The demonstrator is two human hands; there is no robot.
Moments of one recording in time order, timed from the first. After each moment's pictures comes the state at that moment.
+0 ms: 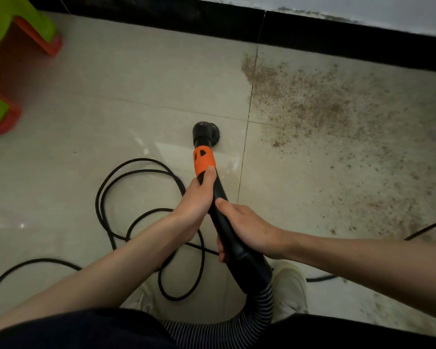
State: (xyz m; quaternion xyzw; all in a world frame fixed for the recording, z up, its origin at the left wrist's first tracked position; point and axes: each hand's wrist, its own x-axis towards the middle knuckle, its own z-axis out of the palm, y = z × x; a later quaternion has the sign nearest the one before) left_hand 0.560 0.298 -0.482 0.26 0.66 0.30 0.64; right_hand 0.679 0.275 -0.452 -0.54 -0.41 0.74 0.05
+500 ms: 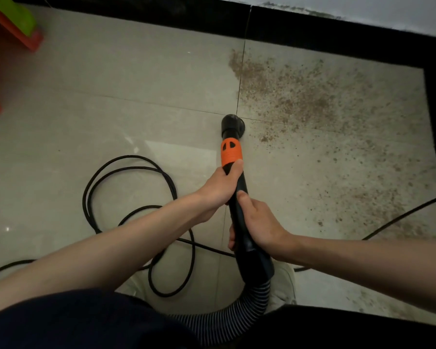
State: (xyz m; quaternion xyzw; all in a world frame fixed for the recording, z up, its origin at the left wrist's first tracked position) left_hand 0.606 0.317 -0.478 0.36 0.59 0.22 0.68; right_hand 0.707 0.262 -0.455 -0.63 -0.36 0.66 0.17
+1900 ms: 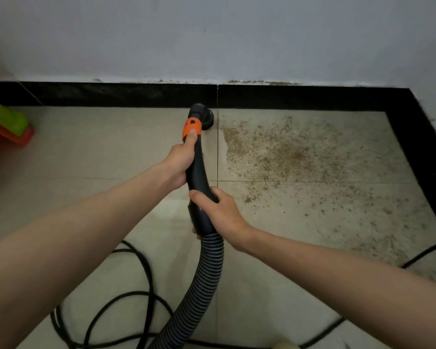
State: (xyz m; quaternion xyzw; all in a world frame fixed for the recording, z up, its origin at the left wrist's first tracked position) left_hand 0.598 0.498 -0.437 0.31 0.65 0.34 0.61; right_hand 0.690 0.394 -0.458 -0.58 -0.39 0.63 0.33
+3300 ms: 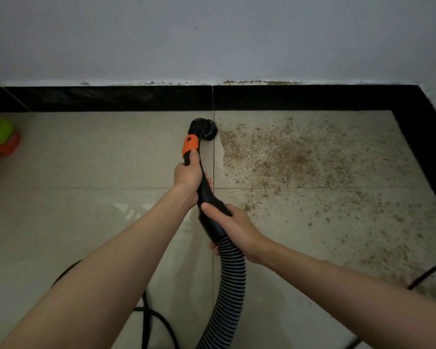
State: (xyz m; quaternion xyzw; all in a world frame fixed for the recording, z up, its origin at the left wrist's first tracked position) left_hand 0.631 0.511 -0.494 0.21 0.69 0.38 0.57; right_hand 0.731 0.407 -0.498 -0.57 -0.33 0.70 0.28
